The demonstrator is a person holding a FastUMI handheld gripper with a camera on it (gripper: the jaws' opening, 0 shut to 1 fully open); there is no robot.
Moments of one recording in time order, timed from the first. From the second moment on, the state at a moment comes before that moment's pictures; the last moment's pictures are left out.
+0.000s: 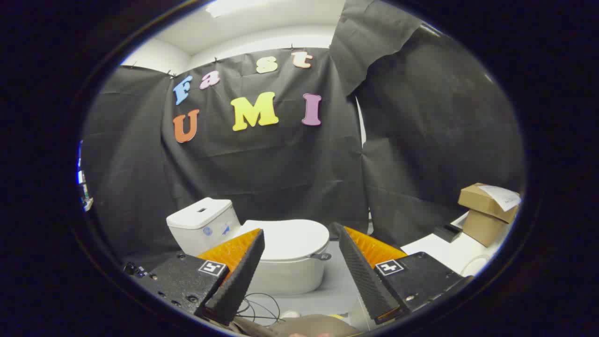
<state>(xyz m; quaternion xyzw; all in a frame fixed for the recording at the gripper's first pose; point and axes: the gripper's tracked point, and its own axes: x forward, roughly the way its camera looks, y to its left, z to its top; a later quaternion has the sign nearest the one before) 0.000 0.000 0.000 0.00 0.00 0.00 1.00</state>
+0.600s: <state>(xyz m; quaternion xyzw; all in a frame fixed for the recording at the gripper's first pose) 0.001 0.005 -0.001 -0.01 -0.01 0.00 1.00</state>
